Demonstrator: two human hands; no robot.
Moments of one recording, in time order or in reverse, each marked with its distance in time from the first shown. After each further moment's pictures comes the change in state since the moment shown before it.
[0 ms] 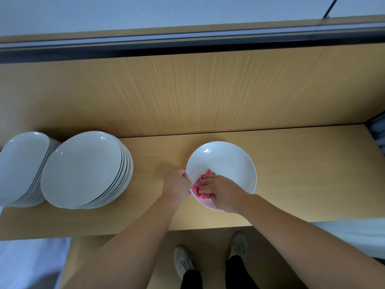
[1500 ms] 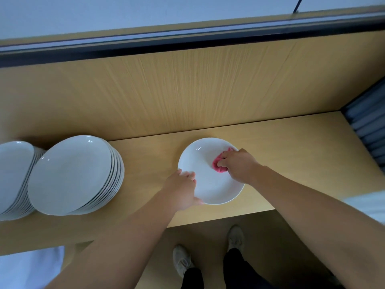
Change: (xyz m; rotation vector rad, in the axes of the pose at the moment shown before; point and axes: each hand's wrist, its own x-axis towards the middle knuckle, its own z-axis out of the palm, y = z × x) left_hand -0.013 0.001 0.006 1.413 -0.352 0.700; right_hand -0.019 0.037 -0.059 -0.404 -0.242 0.400
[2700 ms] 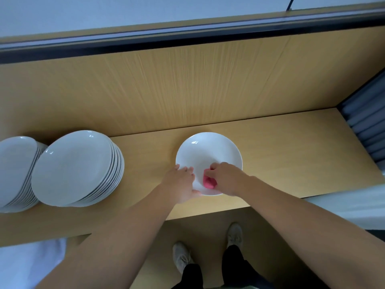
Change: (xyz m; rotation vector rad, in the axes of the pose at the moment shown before) left_hand -0.004 0.004 0.001 -0.005 0.063 -0.008; right_hand -0.020 -0.048 0.010 0.116 -0.151 -0.055
